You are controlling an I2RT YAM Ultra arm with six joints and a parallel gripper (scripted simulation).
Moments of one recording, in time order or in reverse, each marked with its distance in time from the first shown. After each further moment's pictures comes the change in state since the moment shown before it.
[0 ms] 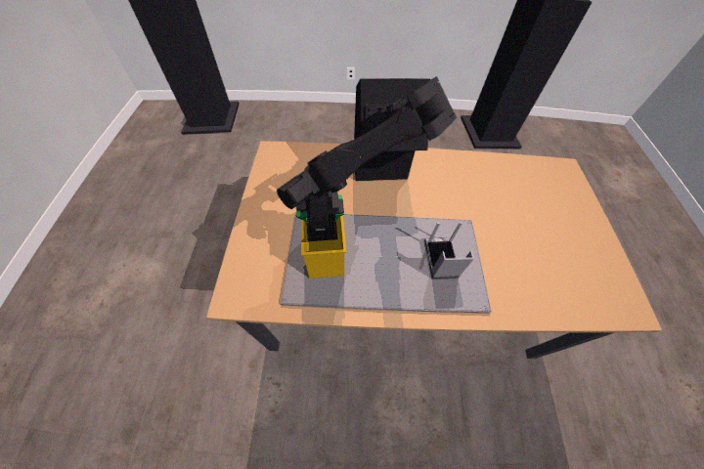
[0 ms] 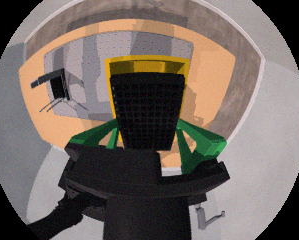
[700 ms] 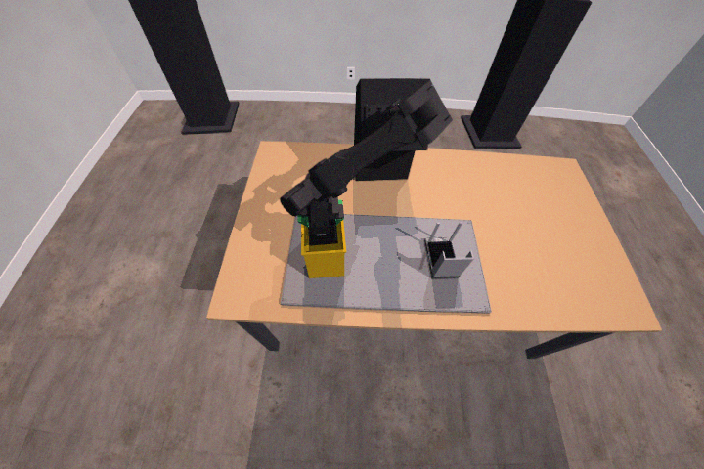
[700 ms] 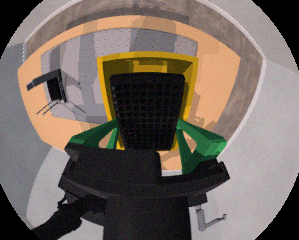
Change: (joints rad) arm 0.054 0.045 -0.035 0.113 0.024 0.057
